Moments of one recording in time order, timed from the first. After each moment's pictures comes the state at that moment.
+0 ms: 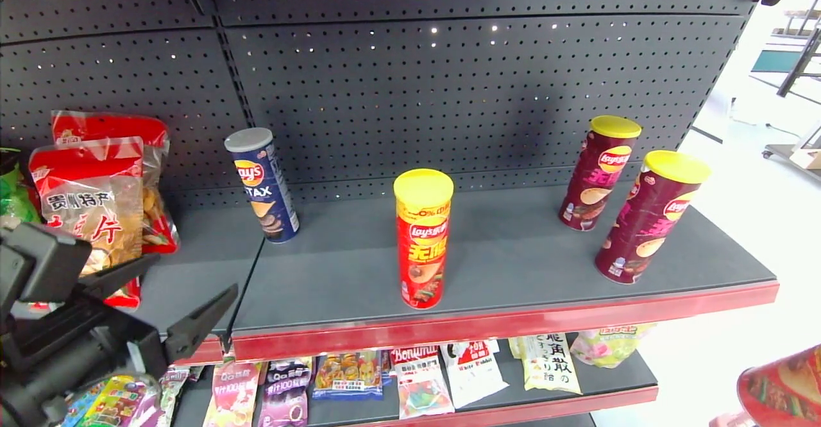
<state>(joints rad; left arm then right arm) -0.32 1.11 -0.19 -0.74 0.03 0.10 0.12 0.39 -0.39 0.10 -0.07 -0.17</state>
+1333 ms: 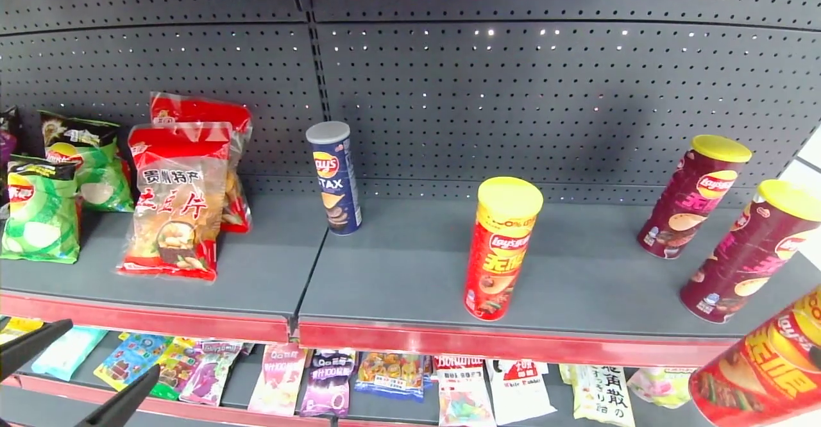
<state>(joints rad) -0.32 0.69 -0.21 -0.28 0.06 0.12 0.15 0.59 -0.44 0.06 0.08 -0.18</state>
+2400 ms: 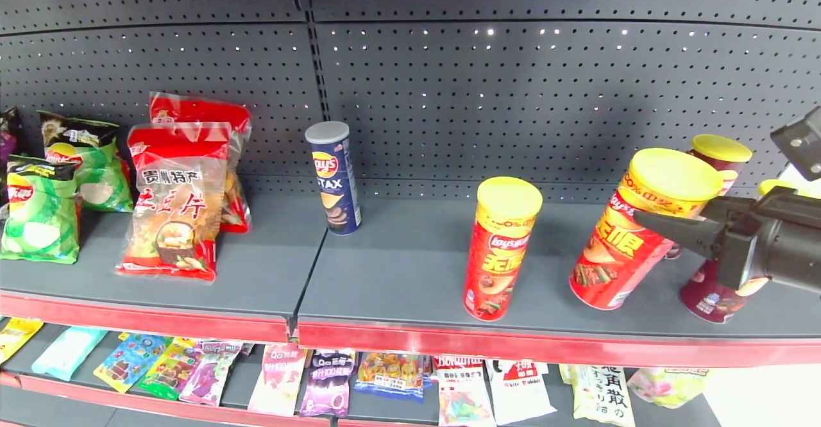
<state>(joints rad) -0.11 0.38 -0.35 0.28 0.08 -0.05 0.22 1.23 -0.65 -0.34 0.25 -0.18</state>
